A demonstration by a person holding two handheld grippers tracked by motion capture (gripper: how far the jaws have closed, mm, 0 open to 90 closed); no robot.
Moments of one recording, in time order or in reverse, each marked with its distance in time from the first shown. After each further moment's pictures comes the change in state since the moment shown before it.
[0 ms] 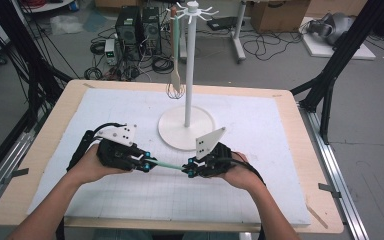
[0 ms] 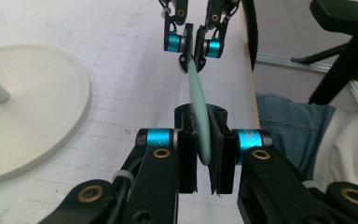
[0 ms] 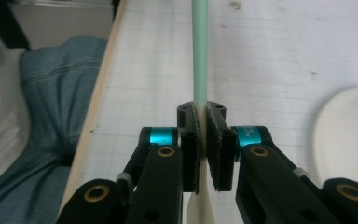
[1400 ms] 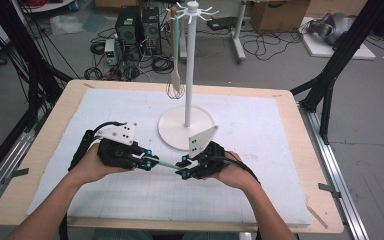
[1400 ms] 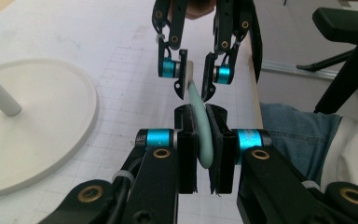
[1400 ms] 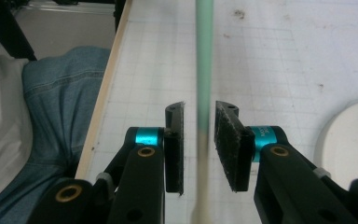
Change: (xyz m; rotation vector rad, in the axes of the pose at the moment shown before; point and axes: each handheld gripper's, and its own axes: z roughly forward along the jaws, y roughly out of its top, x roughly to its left) left arm -0.002 0.005 0.002 -0.005 0.008 0.030; right arm -0.001 0.014 0.011 -0.002 0.026 0.011
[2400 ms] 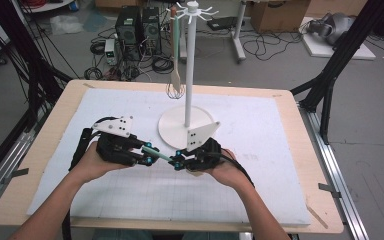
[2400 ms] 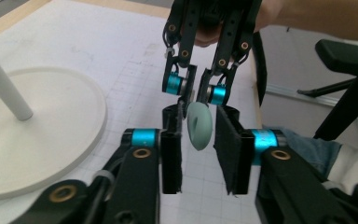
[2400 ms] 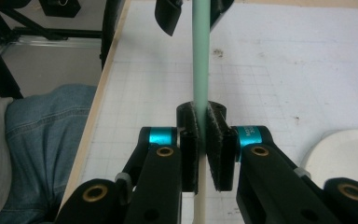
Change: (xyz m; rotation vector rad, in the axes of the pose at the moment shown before) left arm 0.005 0.003 -0.008 -0.097 0.030 -0.077; right arm -0.005 0.008 0.003 -0.129 -0.056 0.019
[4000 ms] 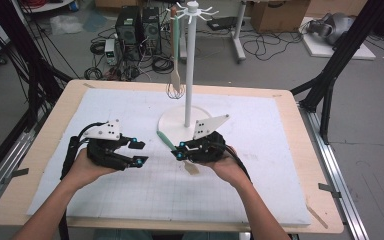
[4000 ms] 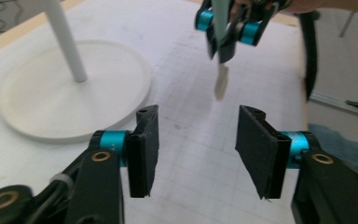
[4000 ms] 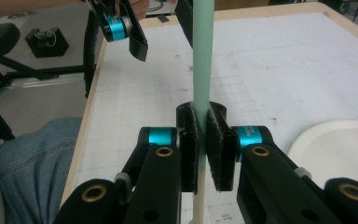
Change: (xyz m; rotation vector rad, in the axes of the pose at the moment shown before) left arm 0.003 -0.037 -0.015 -0.003 0.202 -0.066; right arm -0.016 -0.008 -0.009 -0.099 -0.054 0.141
